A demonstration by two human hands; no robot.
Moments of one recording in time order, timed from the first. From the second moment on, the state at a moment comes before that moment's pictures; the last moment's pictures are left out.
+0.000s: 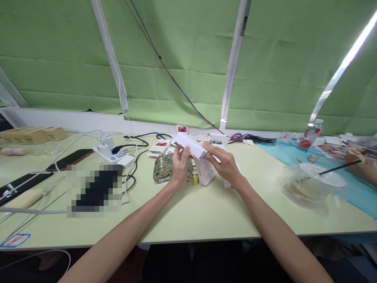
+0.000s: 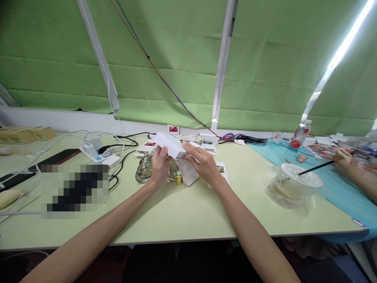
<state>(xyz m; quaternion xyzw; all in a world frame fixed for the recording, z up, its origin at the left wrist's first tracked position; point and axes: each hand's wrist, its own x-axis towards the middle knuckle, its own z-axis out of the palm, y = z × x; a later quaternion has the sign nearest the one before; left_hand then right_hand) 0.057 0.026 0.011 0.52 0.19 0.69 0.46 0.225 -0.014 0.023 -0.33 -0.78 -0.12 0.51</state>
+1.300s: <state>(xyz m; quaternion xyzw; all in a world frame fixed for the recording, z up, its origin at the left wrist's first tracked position) 0.051 0.012 0.006 0.71 0.20 0.66 0.17 0.221 -0.033 0.034 -0.32 -0.78 -0.10 0.52</state>
